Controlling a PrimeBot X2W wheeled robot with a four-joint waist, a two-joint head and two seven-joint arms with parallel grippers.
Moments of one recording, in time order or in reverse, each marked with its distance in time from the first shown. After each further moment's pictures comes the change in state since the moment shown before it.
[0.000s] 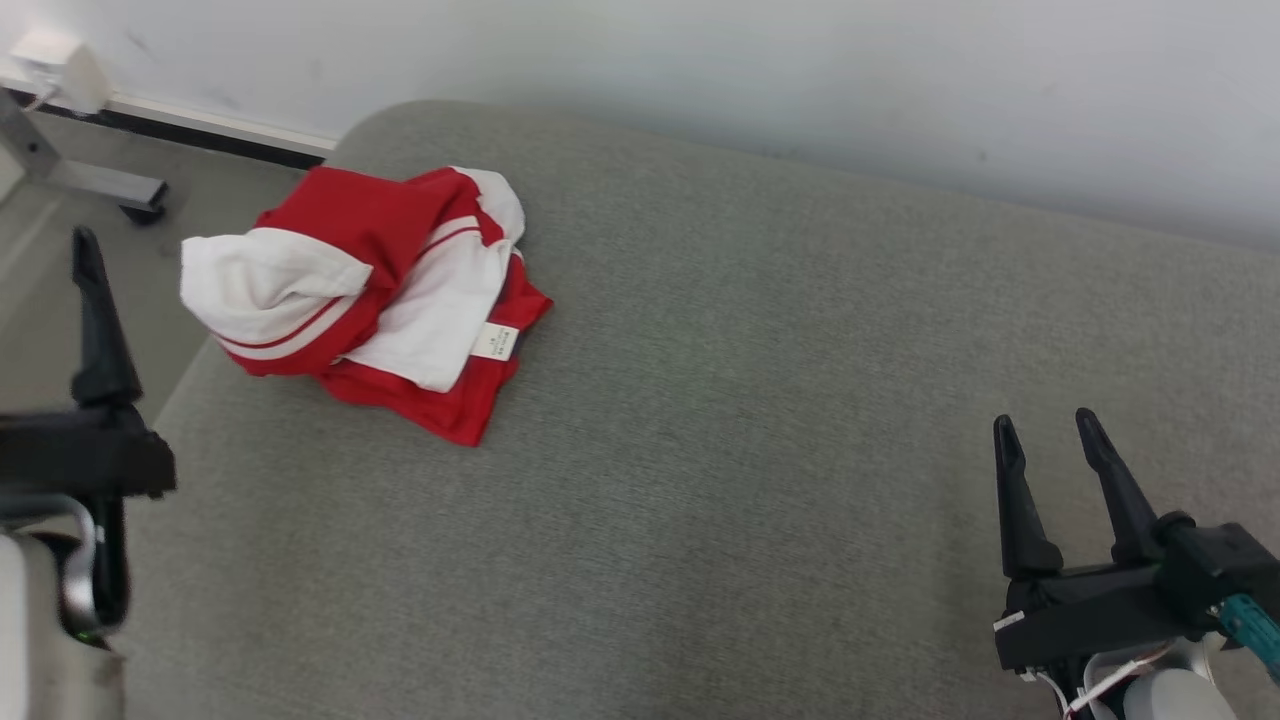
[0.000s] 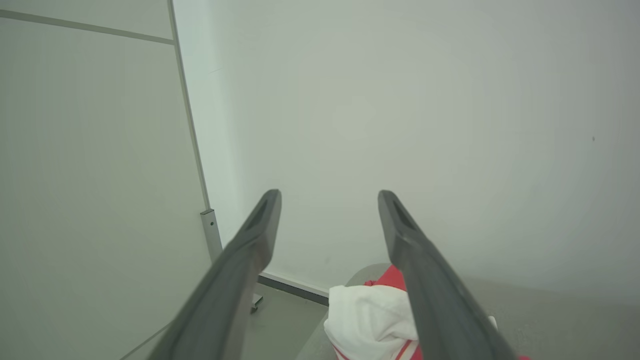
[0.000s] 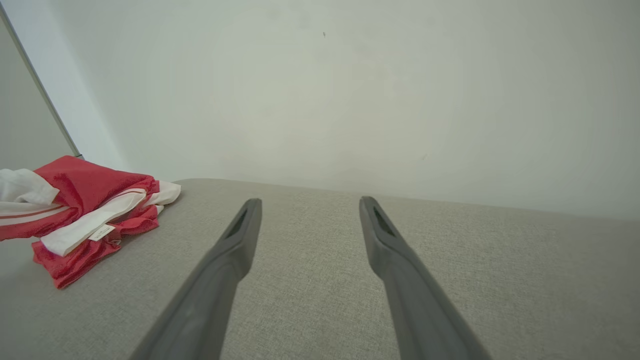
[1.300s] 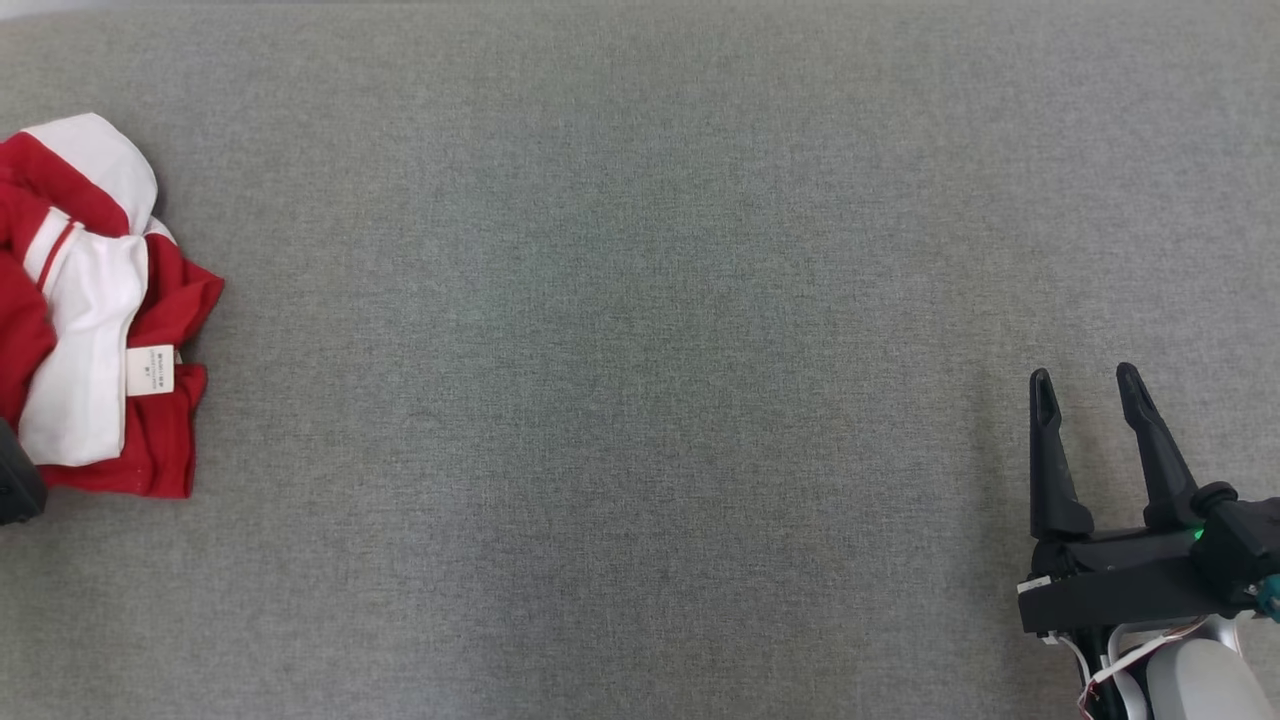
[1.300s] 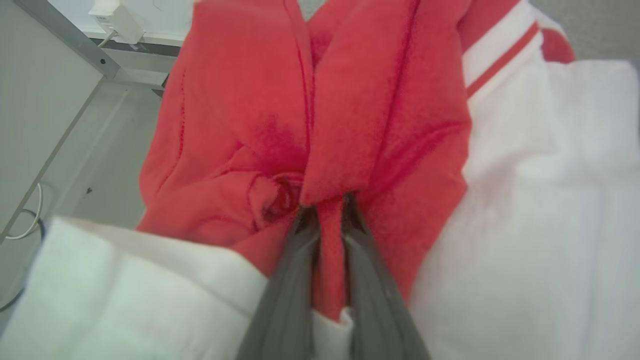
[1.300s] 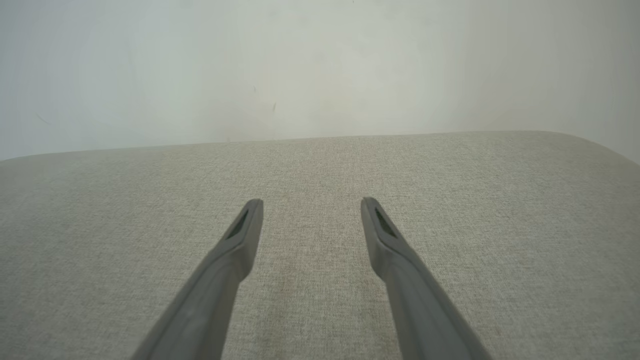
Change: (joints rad) left arm -0.335 0.237 -0.079 0.711 -0.118 -0.089 0.368; right arm -0.046 -0.006 -0.047 -0.037 -0.020 0.000 -0.024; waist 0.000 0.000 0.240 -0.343
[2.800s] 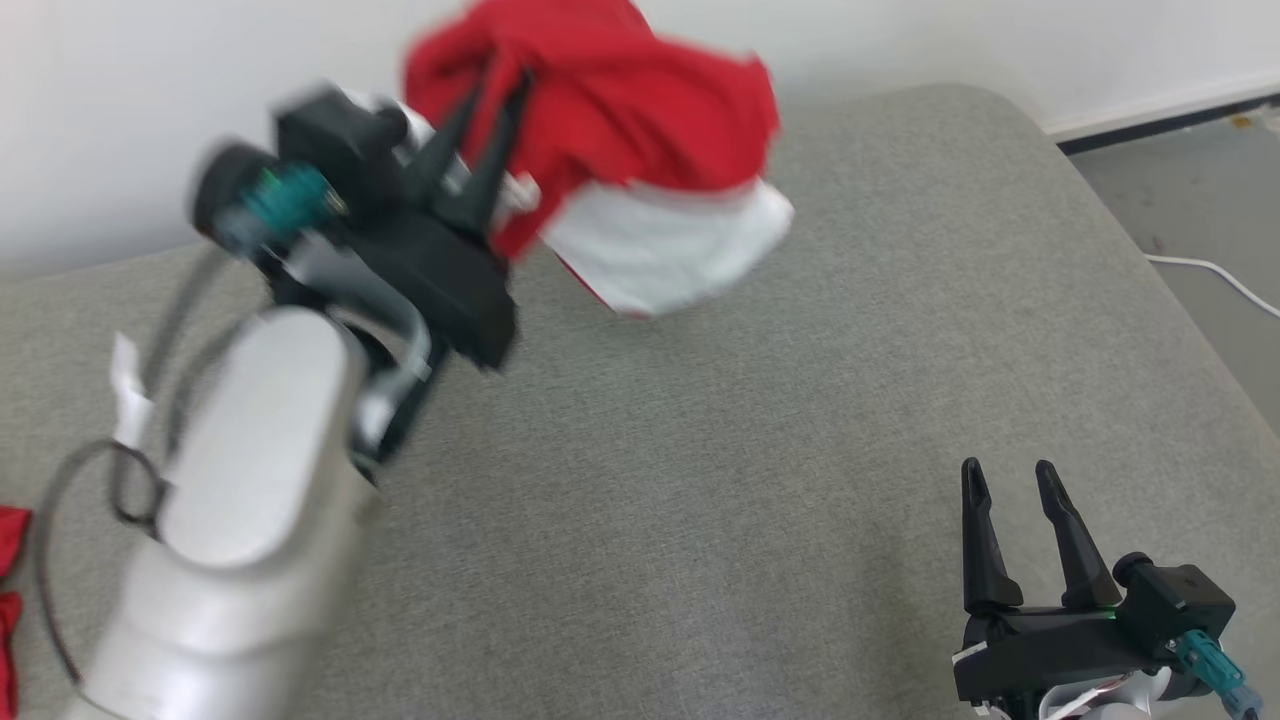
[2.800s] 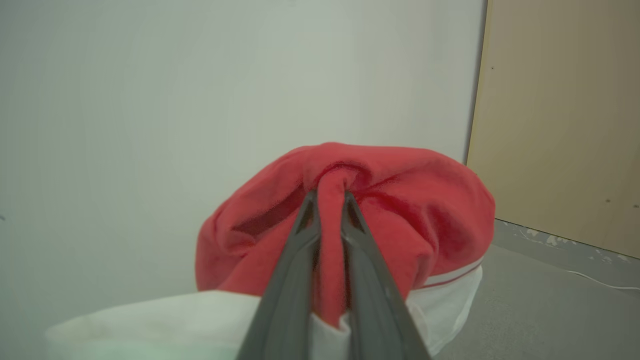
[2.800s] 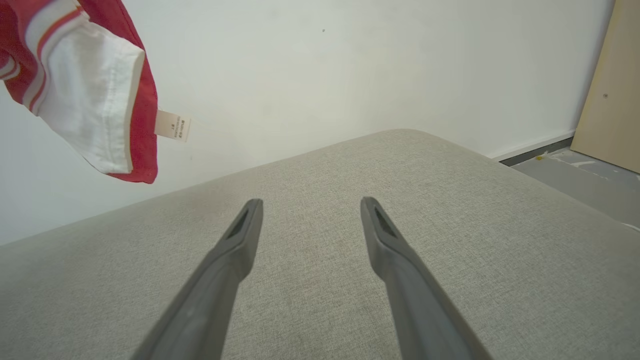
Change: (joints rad) left arm -0.138 -0.279 -0.468 -0.579 -0.060 -0.005 -0.122; right arm 0.057 0.091 0.037 0.136 0.081 0.000 -0.028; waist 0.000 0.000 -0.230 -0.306
